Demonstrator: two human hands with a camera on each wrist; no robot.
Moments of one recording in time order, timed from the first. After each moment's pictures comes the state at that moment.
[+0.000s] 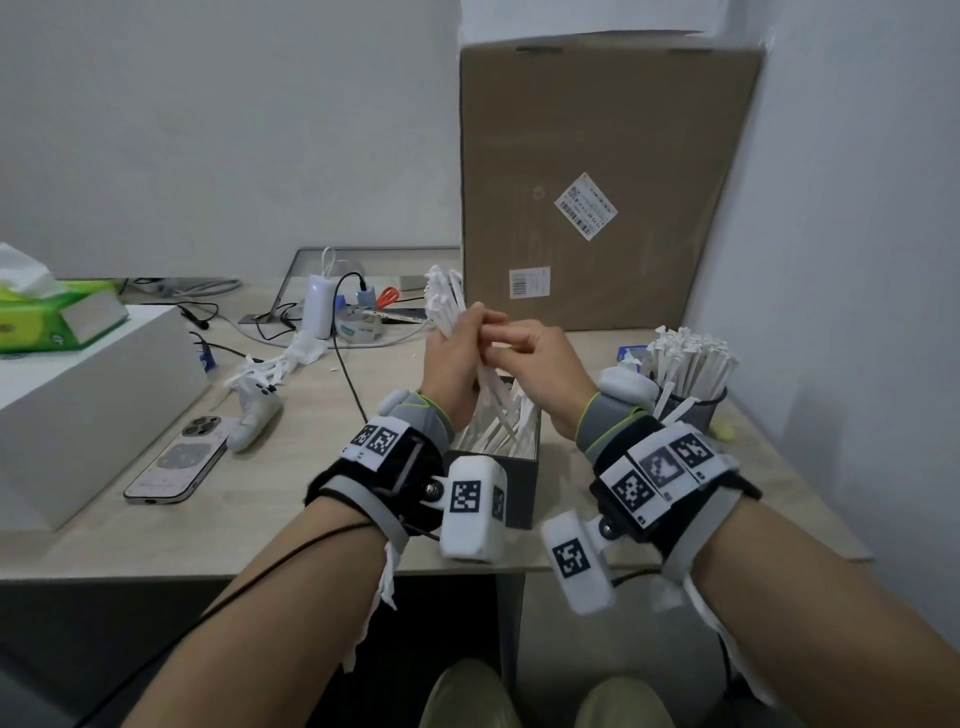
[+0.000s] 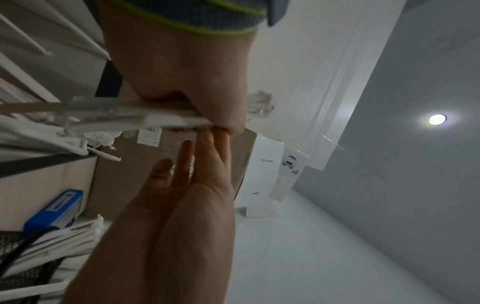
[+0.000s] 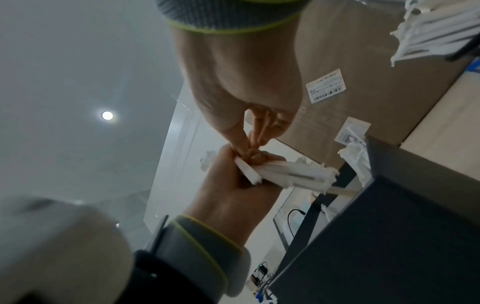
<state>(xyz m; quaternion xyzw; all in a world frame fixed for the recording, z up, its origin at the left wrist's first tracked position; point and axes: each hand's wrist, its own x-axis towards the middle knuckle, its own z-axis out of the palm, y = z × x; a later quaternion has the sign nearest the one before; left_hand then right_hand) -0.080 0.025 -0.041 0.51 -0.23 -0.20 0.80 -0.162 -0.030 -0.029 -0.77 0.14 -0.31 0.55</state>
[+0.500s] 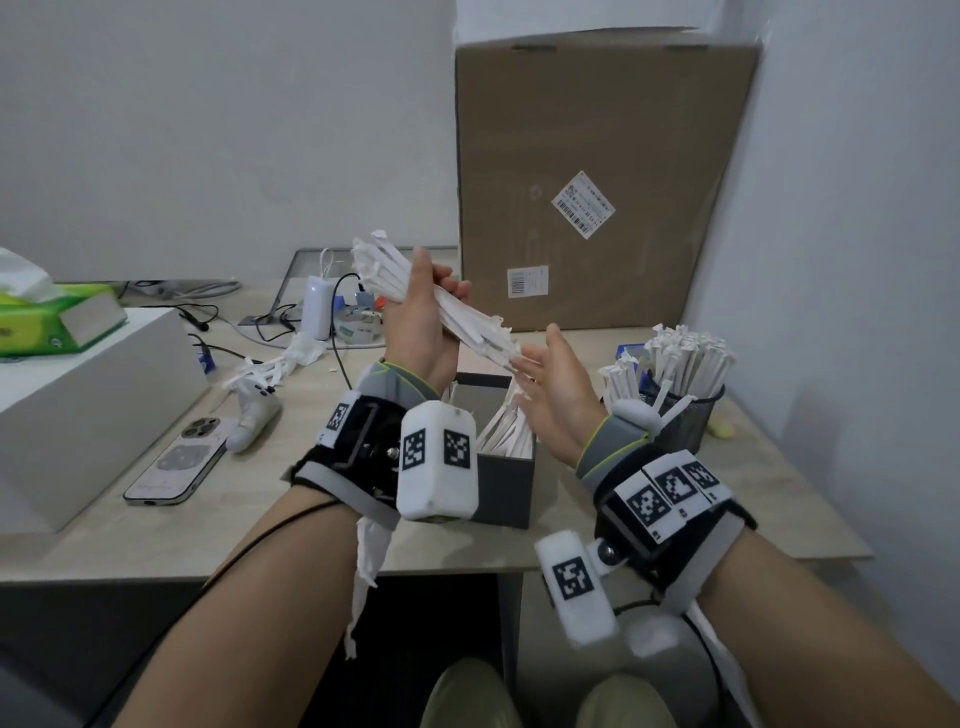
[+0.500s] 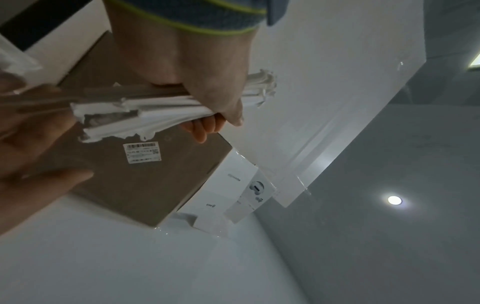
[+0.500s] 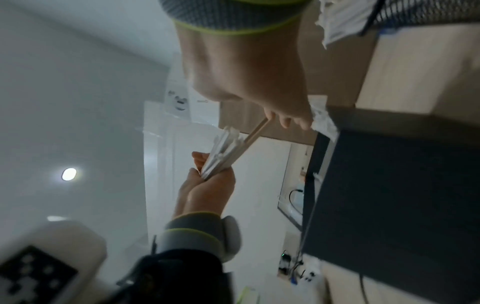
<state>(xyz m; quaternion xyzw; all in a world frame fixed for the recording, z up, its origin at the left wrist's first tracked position) -0.066 0.032 -0.003 0.34 -0.15 -0.19 0.91 -0.166 -0.039 -0.046 -0.50 0.25 -0.24 0.79</state>
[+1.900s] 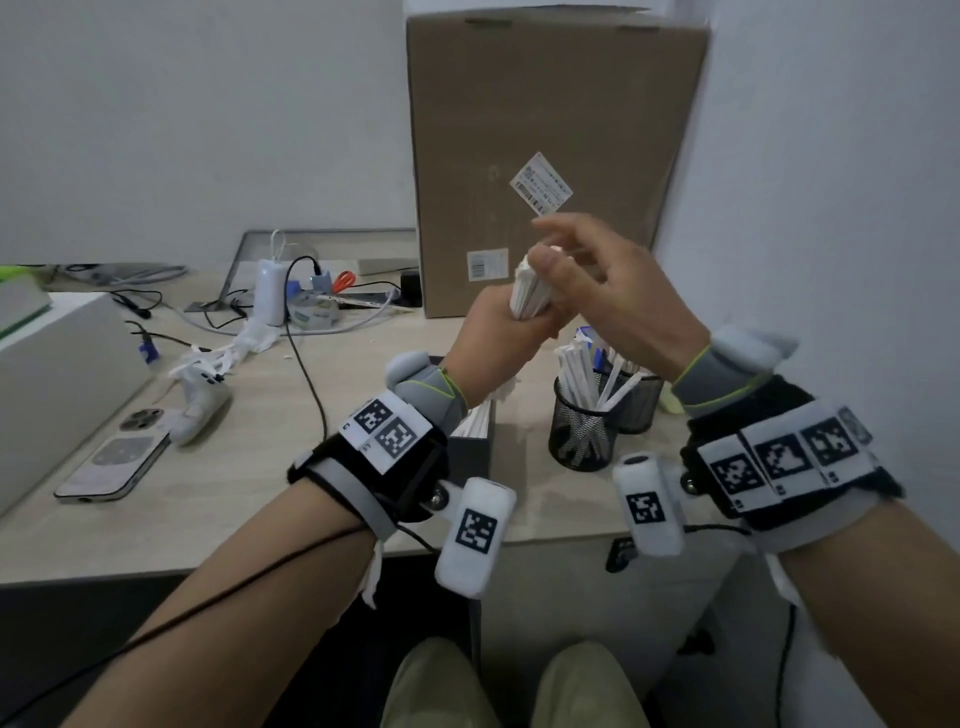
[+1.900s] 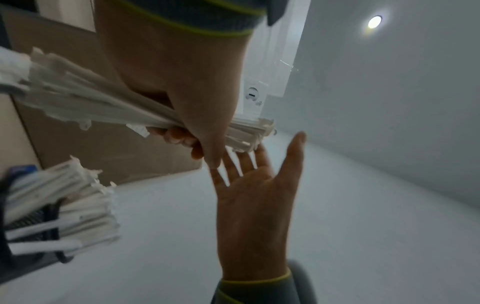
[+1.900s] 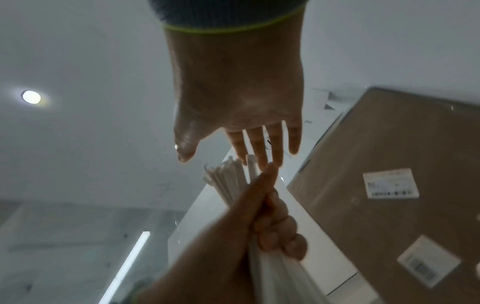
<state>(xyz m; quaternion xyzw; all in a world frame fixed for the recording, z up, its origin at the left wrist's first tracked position) -0.155 0.004 -0.004 0.66 -0.48 -0.09 0.57 -0.262 -0.071 0.034 -0.88 0.10 -0.36 0.29</state>
